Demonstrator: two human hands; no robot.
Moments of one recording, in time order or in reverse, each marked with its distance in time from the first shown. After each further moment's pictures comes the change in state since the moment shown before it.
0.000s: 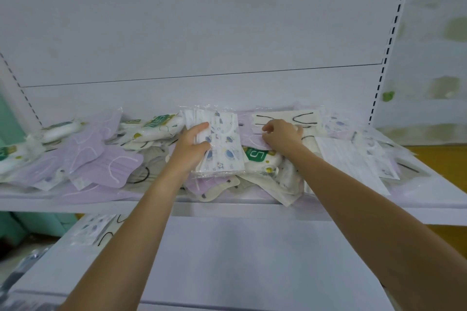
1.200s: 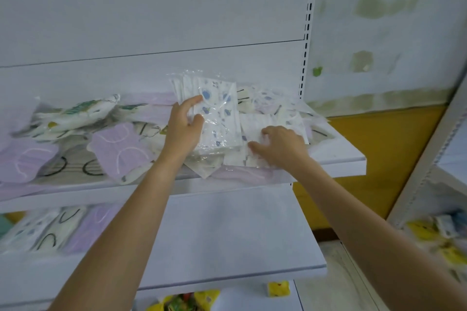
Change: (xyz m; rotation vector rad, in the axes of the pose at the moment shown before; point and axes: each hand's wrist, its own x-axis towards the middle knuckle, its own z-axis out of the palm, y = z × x) left_hand -0.033 0.032 0.133 0.074 0.021 0.299; right_hand -0.109 0.119 -0.067 -0.124 -0.009 0.060
